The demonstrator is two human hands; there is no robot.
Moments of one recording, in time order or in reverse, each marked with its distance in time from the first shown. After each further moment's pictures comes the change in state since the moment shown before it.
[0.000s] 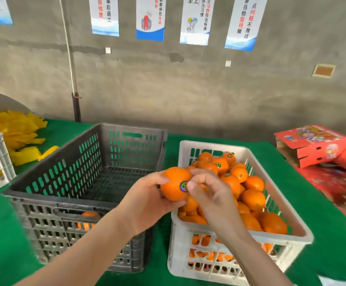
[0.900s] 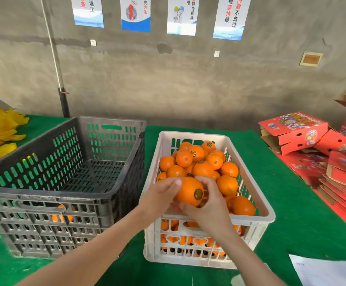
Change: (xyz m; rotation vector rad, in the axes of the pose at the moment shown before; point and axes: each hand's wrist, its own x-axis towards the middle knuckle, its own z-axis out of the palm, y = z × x) left_hand 0.058 -0.086 0.037 0.847 0.110 0.173; right_hand -0.030 0.078 -0.067 -0.213 0.107 0.159
